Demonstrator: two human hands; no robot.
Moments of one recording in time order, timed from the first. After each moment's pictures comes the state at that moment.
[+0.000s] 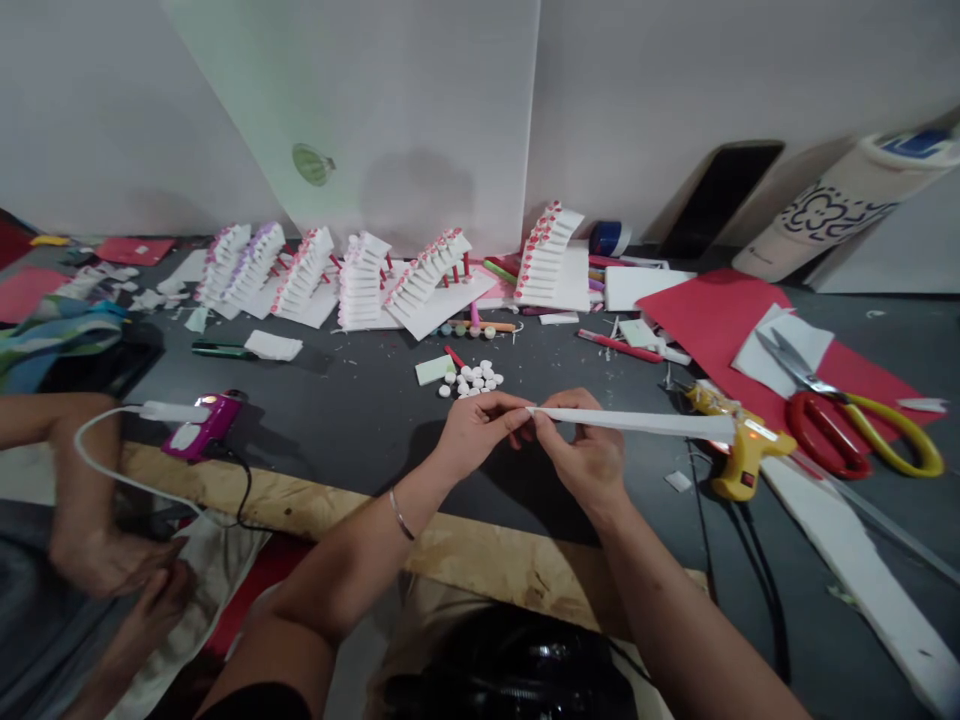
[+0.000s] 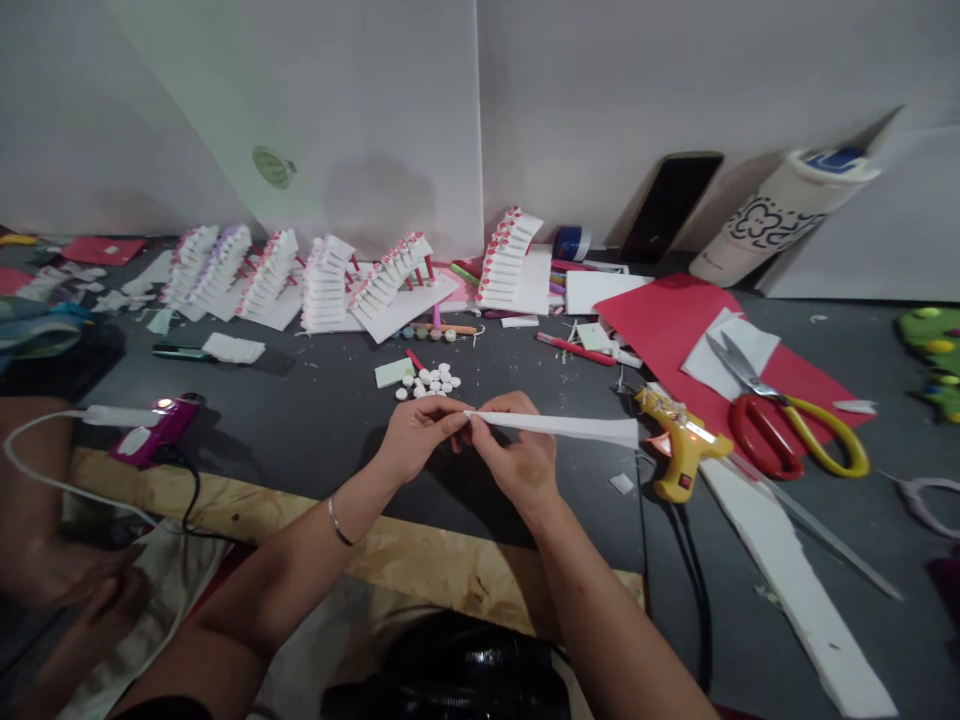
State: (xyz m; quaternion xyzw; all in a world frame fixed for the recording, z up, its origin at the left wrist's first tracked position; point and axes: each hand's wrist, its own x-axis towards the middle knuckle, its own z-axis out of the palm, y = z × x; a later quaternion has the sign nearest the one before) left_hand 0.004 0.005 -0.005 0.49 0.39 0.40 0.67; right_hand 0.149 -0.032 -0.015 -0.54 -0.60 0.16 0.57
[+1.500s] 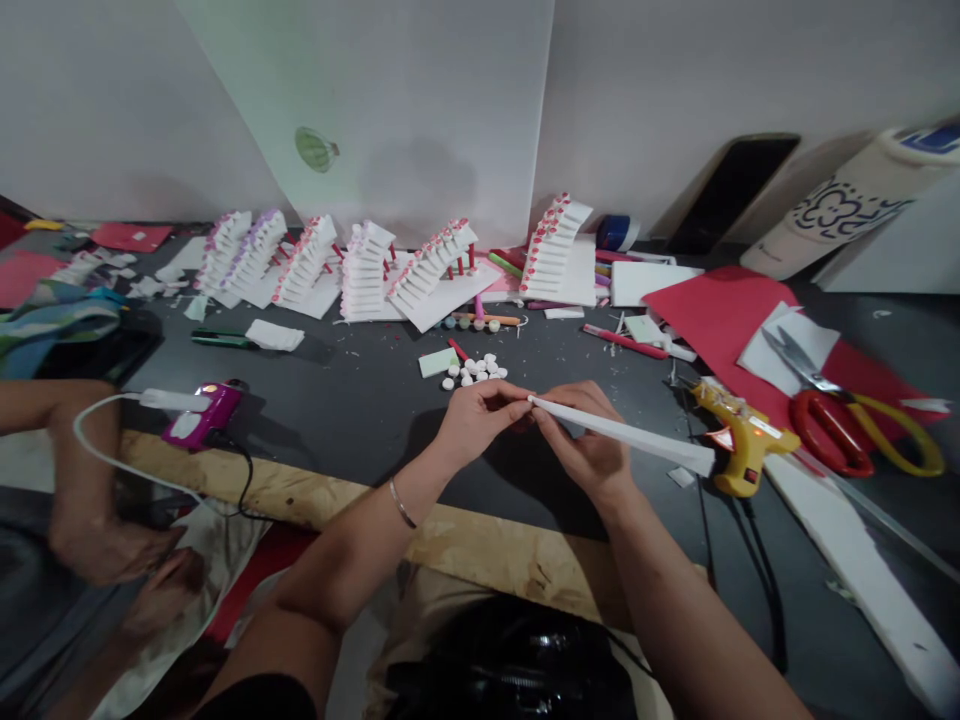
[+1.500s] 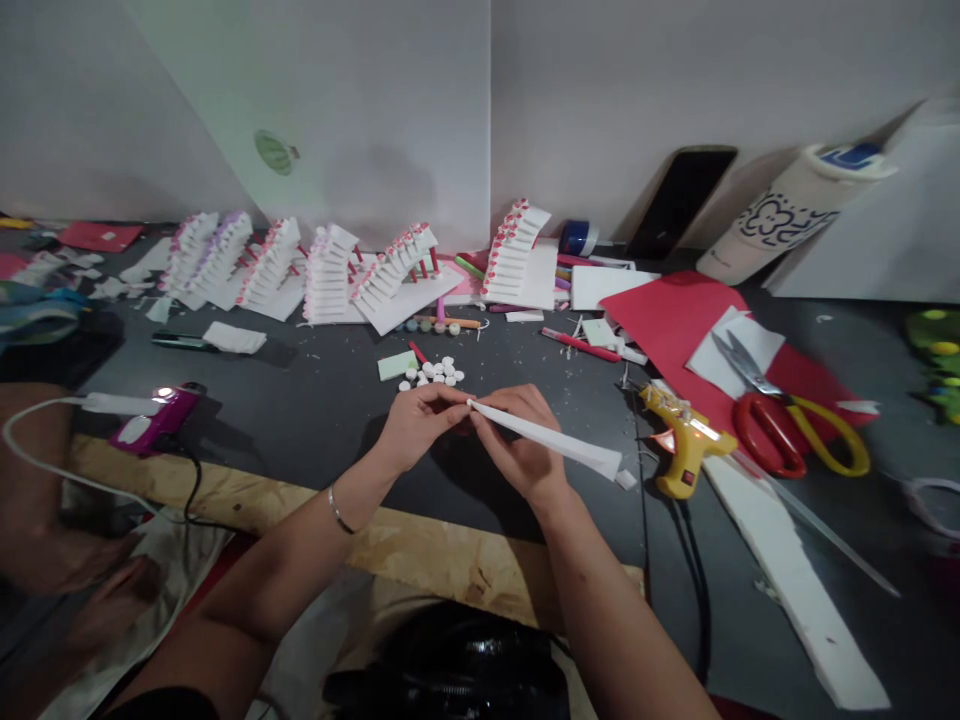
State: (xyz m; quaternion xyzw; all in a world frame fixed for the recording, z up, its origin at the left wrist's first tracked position) left_hand 0.000 0.009 -0.005 0.50 0.40 0.41 0.65; right_hand 0.160 -0.027 -0.016 -0.49 -0.70 0.09 0.52
